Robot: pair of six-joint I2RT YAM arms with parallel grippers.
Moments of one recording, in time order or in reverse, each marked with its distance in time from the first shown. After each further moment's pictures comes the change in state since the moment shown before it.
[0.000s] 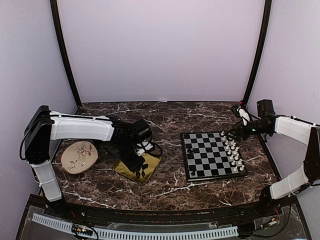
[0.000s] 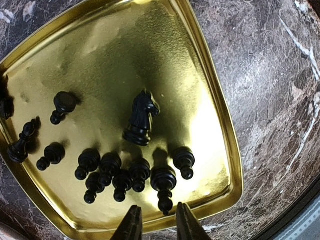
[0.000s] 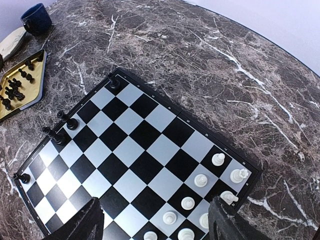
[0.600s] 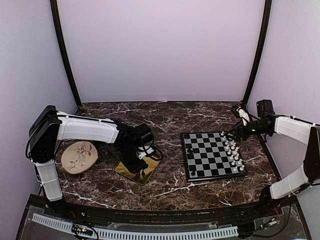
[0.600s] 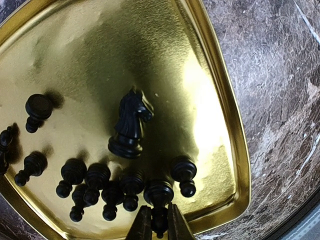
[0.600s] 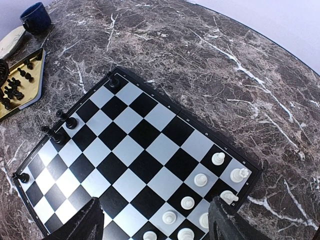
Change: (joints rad) left arm 0.000 0.056 -0.005 0.010 0.027 0.011; right arm 0.002 0.006 0.000 0.000 0.004 -0.003
